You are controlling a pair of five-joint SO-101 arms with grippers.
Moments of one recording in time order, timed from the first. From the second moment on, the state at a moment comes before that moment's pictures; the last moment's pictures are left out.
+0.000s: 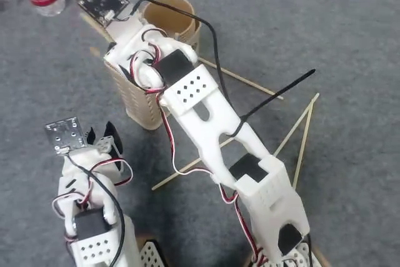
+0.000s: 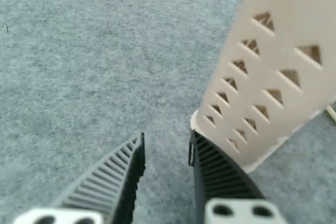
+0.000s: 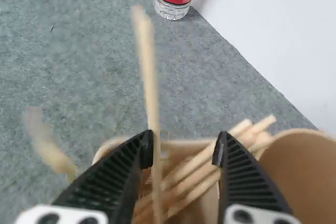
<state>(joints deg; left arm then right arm) -22.3 -103.3 94.6 49.0 10.4 -45.2 33.6 -54.3 62.8 12.1</state>
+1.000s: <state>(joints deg) -22.3 -103.3 94.6 49.0 10.4 3.6 34.9 -49.4 100.6 9.4</state>
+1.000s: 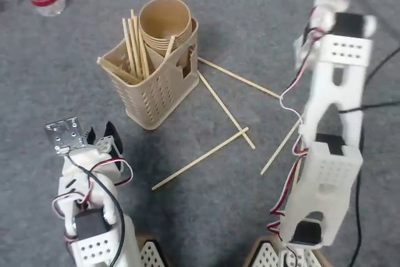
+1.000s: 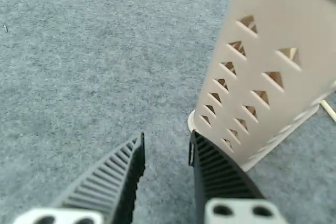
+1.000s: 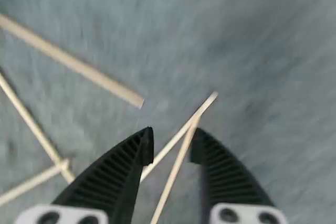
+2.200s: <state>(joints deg) -22.3 -103.3 94.6 49.0 10.2 10.4 54.6 -44.8 91.5 7.8</state>
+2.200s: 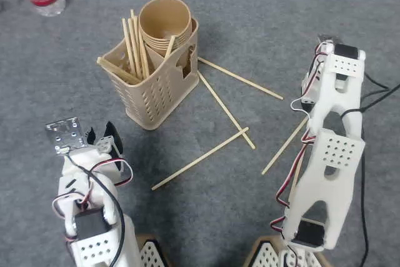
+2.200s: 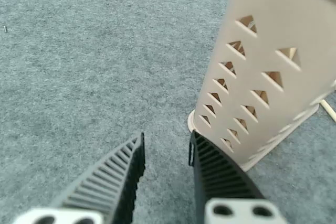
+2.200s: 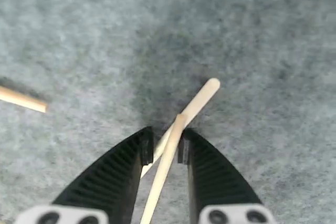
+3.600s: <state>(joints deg) -22.4 -103.3 94.6 49.0 10.2 -39.0 13.2 -83.8 83.8 21.0</state>
